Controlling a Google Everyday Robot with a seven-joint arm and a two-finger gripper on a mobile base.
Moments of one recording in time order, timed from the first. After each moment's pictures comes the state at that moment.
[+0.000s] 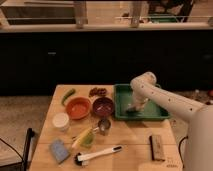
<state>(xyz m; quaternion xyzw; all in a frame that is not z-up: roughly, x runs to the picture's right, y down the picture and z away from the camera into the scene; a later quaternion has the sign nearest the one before) 0.219 0.115 0.898 -0.29 0.00 -0.11 0.95</state>
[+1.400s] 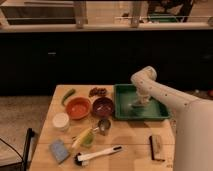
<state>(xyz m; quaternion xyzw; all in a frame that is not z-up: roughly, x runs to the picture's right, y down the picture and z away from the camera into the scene) 0.254 0.076 0.922 -0.28 0.09 -0.05 0.95</state>
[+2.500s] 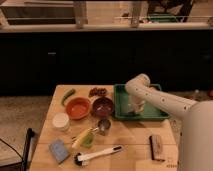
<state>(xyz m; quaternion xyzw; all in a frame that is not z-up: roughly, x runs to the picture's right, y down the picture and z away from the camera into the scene) 0.210 0.139 0.895 -0.33 0.00 -0.20 0.92</state>
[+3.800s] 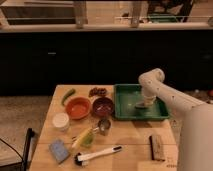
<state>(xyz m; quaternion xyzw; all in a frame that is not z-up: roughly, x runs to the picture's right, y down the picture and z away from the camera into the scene) 0.276 0.091 0.923 -0.30 0.05 -0.06 0.95</state>
